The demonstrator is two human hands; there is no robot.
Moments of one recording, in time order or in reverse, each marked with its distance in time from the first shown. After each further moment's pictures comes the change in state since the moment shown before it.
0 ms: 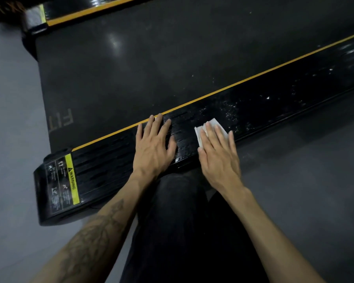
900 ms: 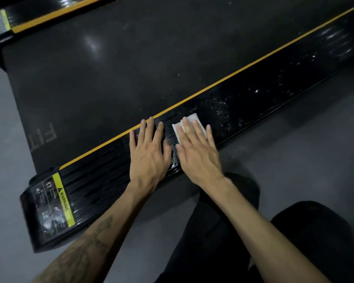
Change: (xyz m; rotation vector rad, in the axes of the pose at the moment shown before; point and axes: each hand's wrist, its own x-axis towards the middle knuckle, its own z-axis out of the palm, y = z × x) left_hand 0.003 0.004 0.001 0.032 -0.037 0.026; right_hand 0.028 -0.036 0.009 -0.018 -0.029 0.037
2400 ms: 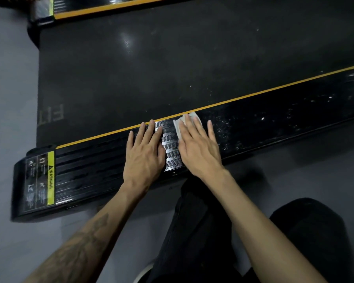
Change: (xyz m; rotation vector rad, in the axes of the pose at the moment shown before) left_hand 0.001 0.020 0.009 0.020 0.113 -0.143; right_hand 0.050 0.038 -0.021 -0.037 -0.168 -0.181
